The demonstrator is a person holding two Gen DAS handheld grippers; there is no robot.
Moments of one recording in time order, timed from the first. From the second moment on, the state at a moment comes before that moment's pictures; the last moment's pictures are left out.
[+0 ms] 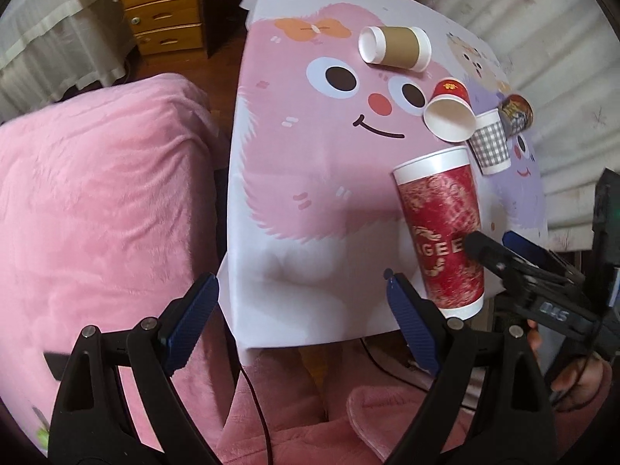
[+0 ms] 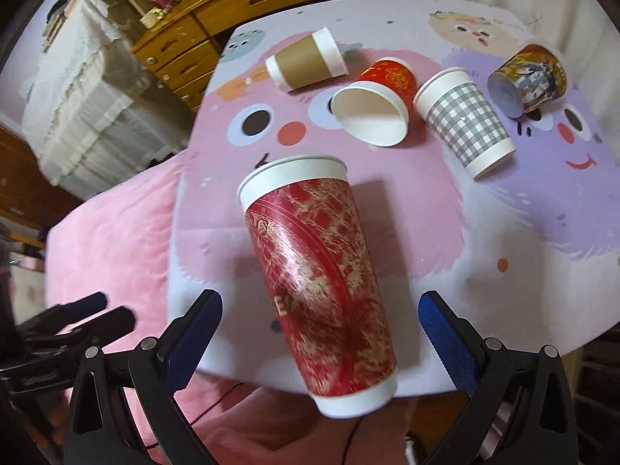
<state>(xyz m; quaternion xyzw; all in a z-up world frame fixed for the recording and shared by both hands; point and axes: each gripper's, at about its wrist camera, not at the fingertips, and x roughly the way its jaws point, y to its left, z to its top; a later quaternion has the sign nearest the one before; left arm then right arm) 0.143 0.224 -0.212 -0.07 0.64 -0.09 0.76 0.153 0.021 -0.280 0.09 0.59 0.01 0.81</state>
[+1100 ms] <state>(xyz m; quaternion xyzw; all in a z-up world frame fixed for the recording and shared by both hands) 0.219 0.185 -0.214 0.03 0.64 -0.16 0.75 0.256 0.006 -0.356 -0.02 0.61 -0.09 0.79</state>
